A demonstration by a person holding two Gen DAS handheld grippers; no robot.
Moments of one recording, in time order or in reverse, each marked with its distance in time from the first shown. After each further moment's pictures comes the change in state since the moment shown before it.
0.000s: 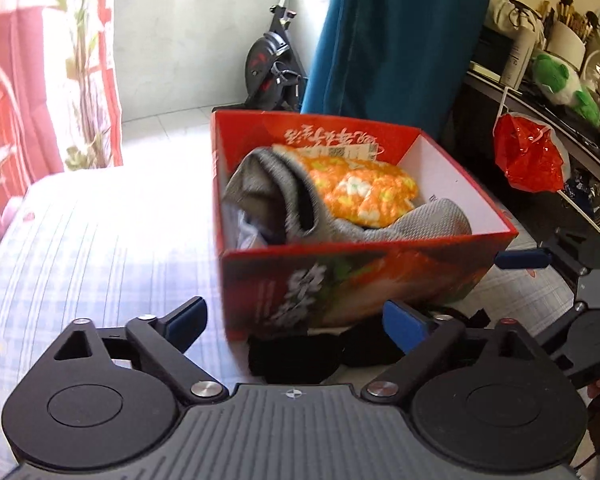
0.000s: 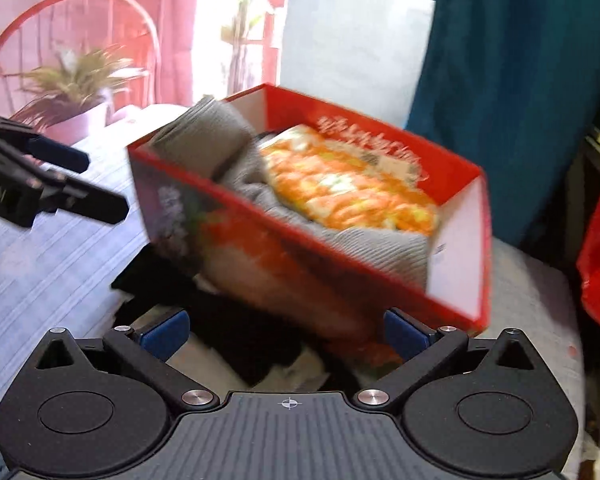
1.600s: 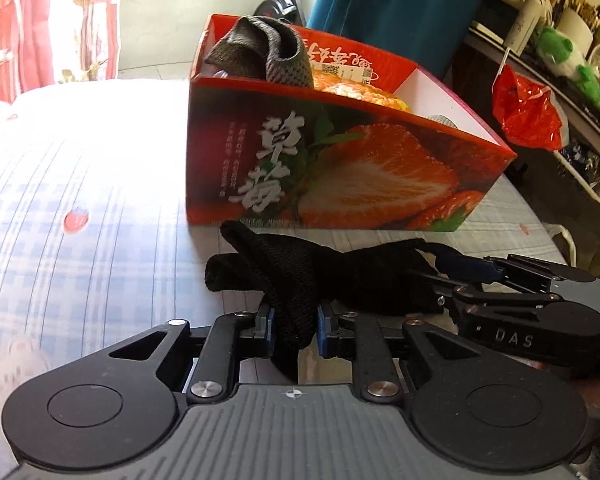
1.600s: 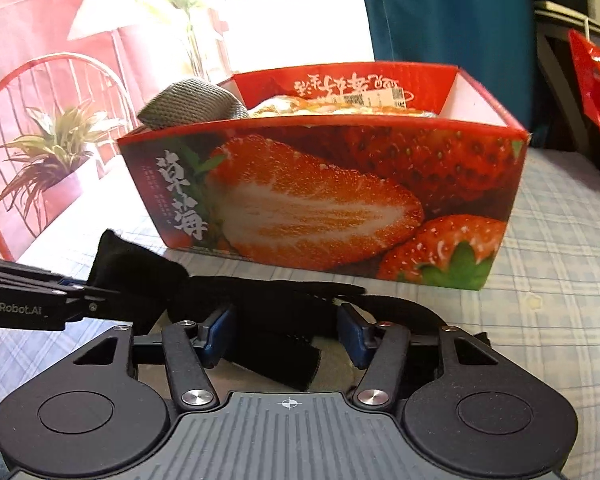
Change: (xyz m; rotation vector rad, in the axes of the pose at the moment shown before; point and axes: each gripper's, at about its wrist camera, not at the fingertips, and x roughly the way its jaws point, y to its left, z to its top) left arm 0.018 -0.016 -0.083 -0.101 0.078 -0.048; right arm 0.026 0.015 -0.083 0.321 -0.153 0.038
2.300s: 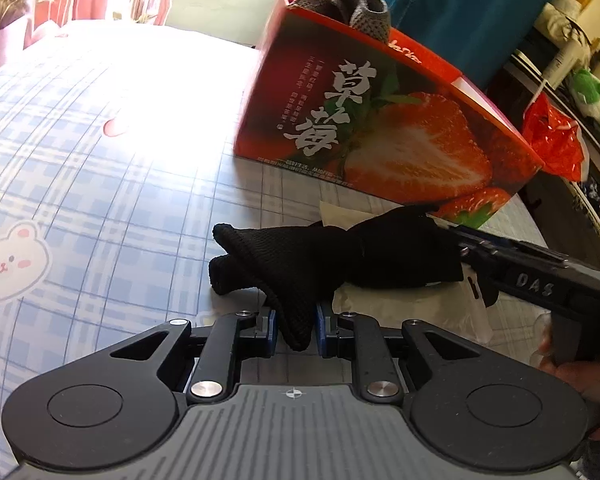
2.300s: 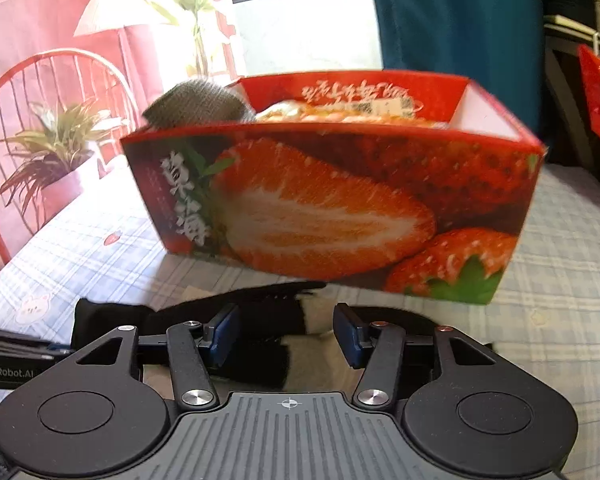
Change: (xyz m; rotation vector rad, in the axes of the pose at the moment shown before) left arm -0.001 0.027 -0.048 -0.164 -0.012 0.003; right arm 0.011 0.006 0.000 -0.024 -0.009 0.007
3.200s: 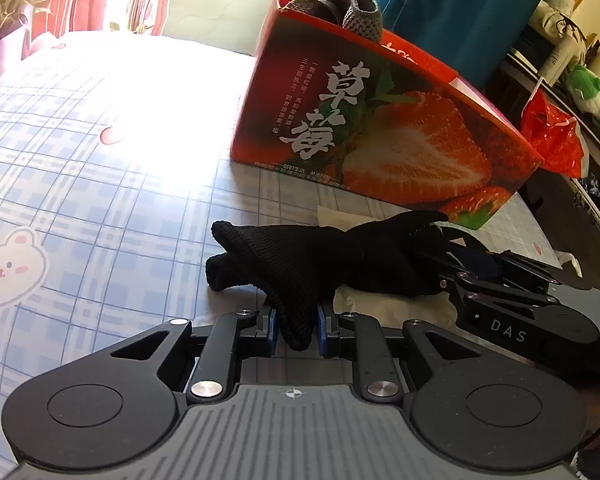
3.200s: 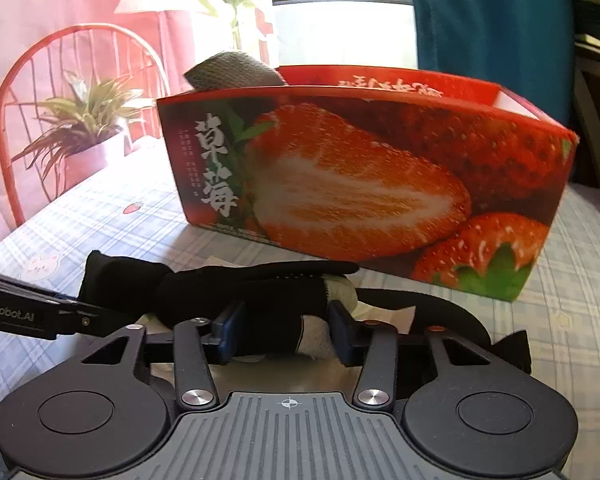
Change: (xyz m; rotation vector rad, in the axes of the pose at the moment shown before) left arm 0.001 -0.002 0.002 0.005 -0.023 0.007; right arm 0.007 0.010 -0.022 -0.117 -0.045 0.034
